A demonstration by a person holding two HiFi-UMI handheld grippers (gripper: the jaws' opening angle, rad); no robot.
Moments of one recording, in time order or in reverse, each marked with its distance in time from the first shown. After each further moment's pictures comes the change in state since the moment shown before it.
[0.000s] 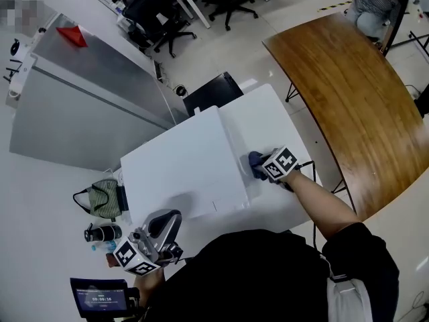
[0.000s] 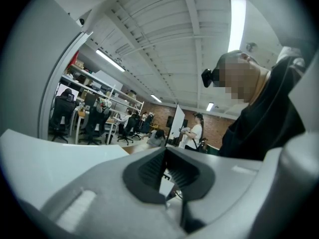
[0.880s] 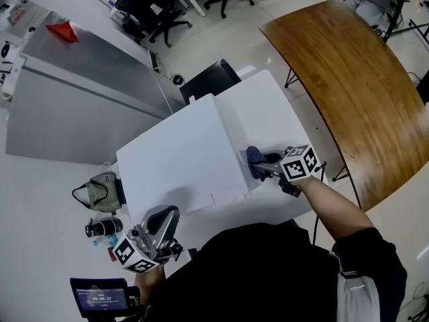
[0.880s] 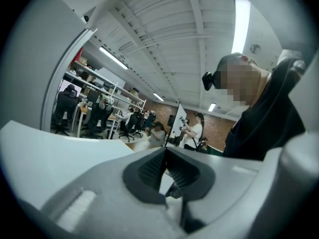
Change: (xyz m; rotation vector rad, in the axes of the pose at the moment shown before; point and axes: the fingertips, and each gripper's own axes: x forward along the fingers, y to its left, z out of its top) left arm 0.003 0.000 -0.005 -0.042 0.005 0.005; right arm -0.068 0.068 0.035 0.152 -0.394 0.296
